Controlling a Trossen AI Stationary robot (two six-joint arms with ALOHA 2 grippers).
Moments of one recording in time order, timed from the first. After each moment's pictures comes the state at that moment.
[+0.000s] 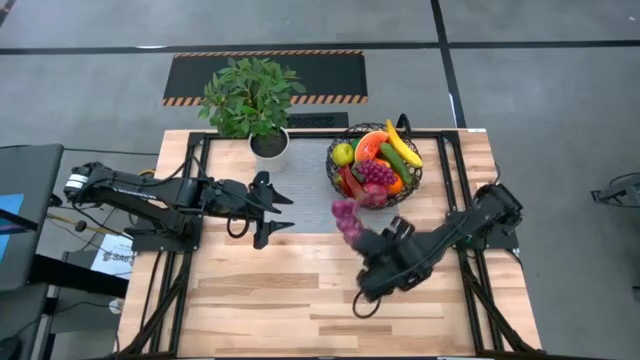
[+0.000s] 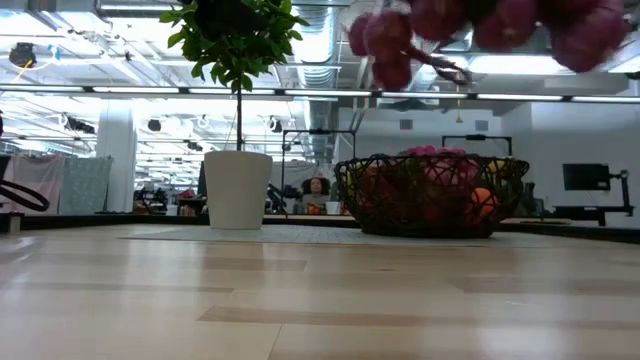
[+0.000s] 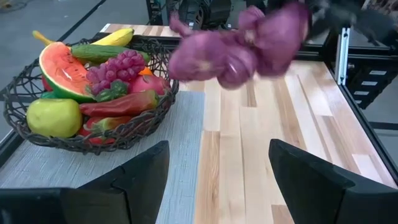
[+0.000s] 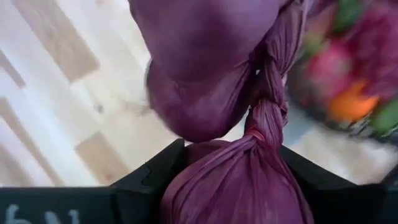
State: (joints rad) left arm -0.13 1.10 0.93 -0.28 -0.17 -0.12; right arm 0.53 1.85 1.82 -1.56 0.48 1.11
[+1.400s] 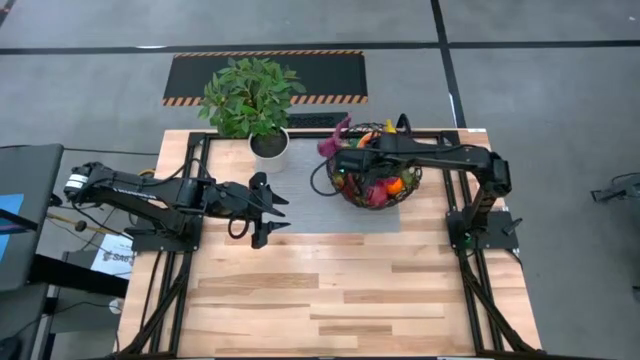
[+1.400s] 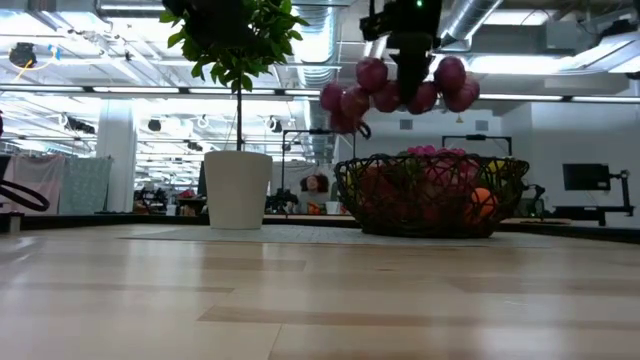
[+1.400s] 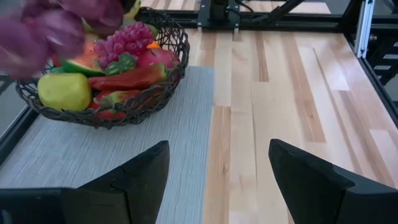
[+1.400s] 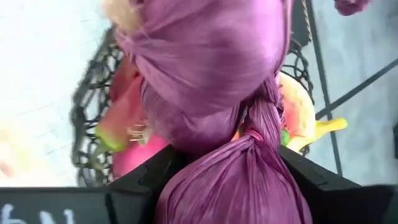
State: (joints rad) left arm -0.13 1.10 0.93 -0.38 -0.20 -0.12; right arm -0.13 1.79 1.81 -1.43 0.52 0.16
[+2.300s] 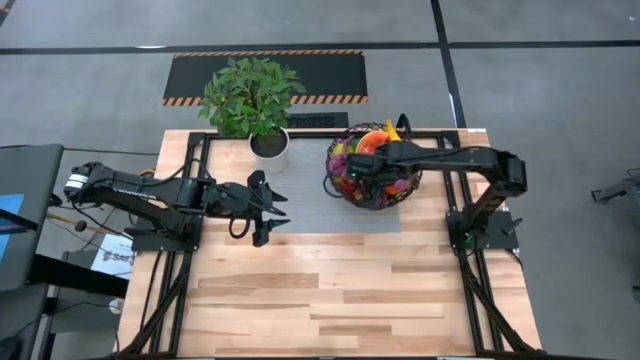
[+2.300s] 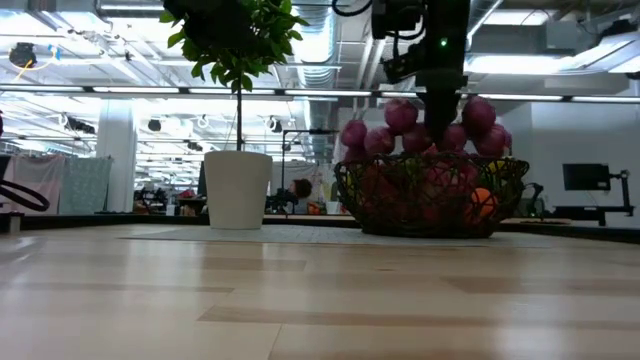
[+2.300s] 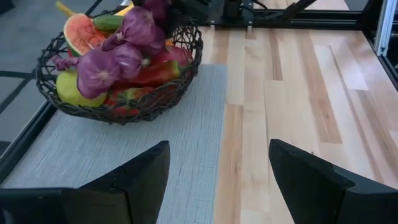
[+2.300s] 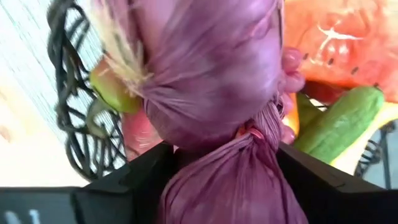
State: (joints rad) left arm -0.13 1.10 0.93 -0.39 -0.25 -0.12; right arm -0.19 1.67 1.44 -1.24 0.35 0.17
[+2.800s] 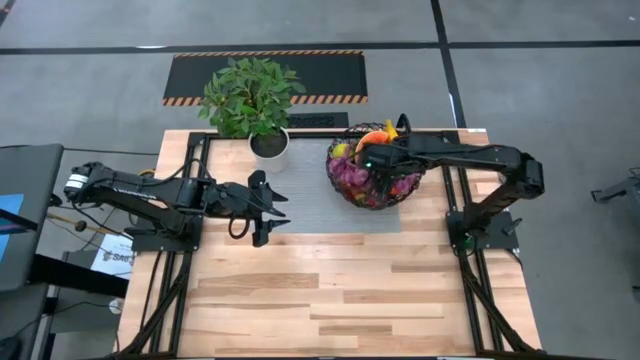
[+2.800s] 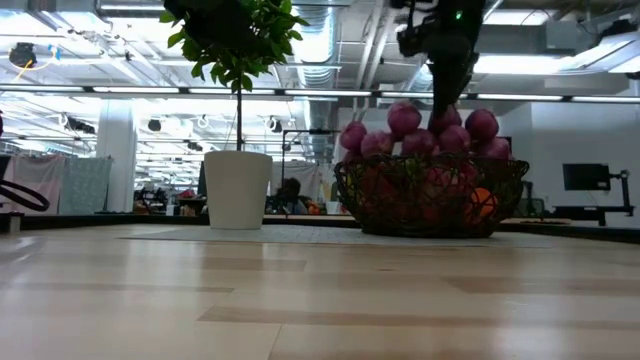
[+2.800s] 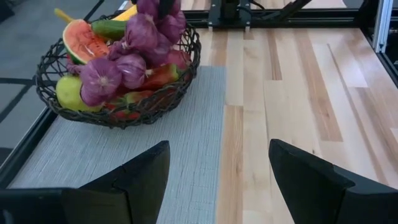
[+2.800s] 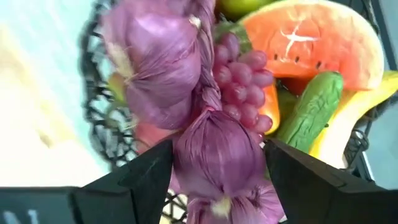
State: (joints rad) left arm -0.13 1.10 0.93 -0.38 -0.25 -0.09; right arm -0.21 1.54 1.44 -1.24 0.31 0.21
